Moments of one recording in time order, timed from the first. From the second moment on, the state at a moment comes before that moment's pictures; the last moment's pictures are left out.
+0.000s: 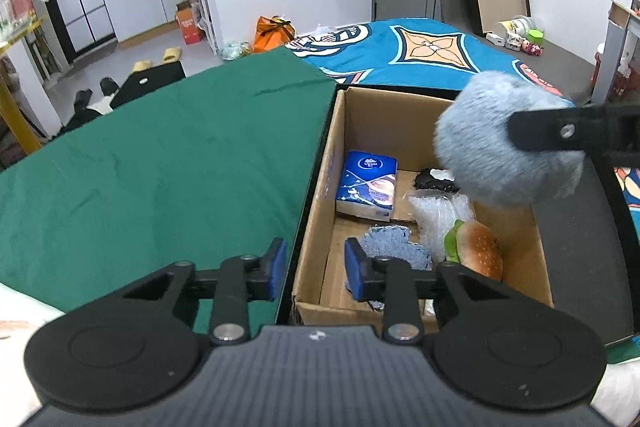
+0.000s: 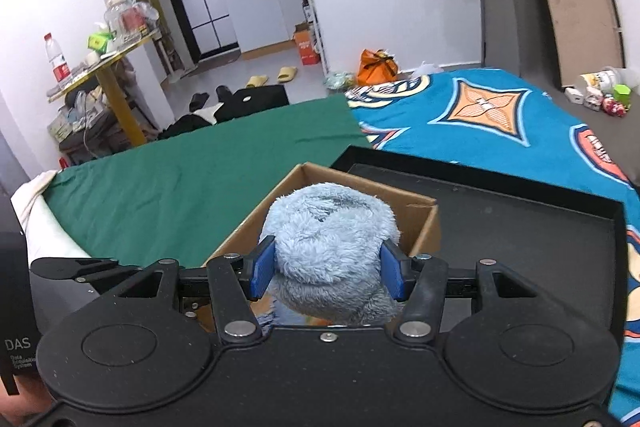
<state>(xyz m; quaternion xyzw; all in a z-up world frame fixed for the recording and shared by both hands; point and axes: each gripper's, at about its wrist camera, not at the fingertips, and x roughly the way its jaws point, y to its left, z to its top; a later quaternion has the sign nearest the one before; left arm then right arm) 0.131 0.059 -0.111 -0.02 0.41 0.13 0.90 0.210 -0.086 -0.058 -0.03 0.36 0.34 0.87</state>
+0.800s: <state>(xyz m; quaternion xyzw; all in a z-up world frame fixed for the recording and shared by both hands) 0.128 0.085 -0.107 -0.08 0.41 0.10 0.90 0.170 -0.129 -0.053 0.02 0.41 0.25 0.88</state>
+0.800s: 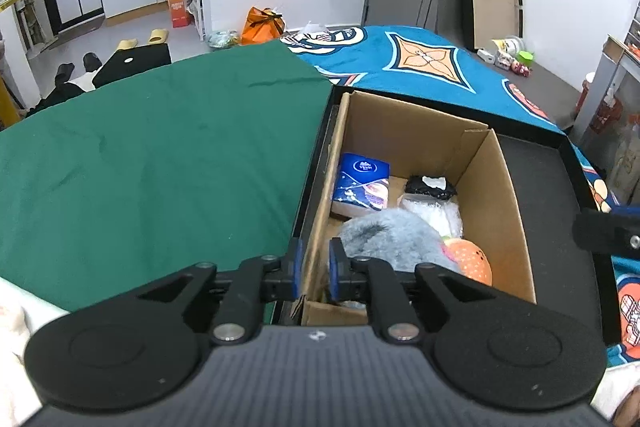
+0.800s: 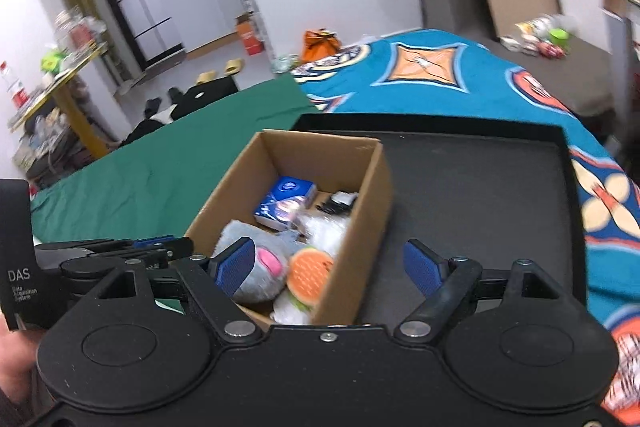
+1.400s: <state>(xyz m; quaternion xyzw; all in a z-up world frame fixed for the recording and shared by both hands) 0.119 0.033 -0.036 -0.05 0.41 0.06 0.91 0.135 -0.198 -0.022 0.11 0.39 0.17 0.90</state>
